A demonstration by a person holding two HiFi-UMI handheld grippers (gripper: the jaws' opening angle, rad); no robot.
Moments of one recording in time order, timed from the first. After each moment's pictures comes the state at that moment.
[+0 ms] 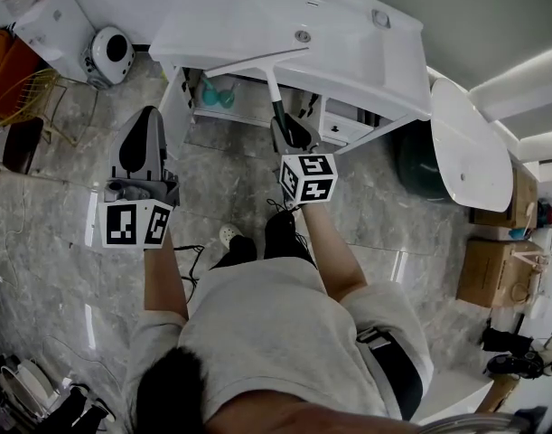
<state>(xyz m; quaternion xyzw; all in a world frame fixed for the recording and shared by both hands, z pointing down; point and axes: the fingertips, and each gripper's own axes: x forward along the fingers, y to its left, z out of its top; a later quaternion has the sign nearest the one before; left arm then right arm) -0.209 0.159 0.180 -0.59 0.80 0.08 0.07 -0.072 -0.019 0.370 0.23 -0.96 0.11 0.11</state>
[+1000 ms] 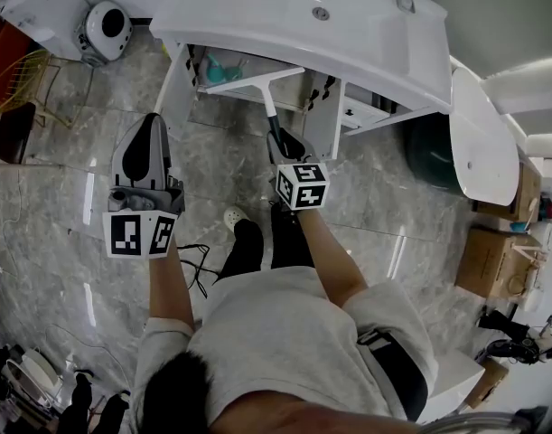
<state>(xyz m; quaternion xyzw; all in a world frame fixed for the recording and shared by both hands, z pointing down) -0.245 0.165 0.250 -0.60 0.80 0.08 0.02 -0.095 0.020 0.493 0.22 -0.94 0.18 0.19</state>
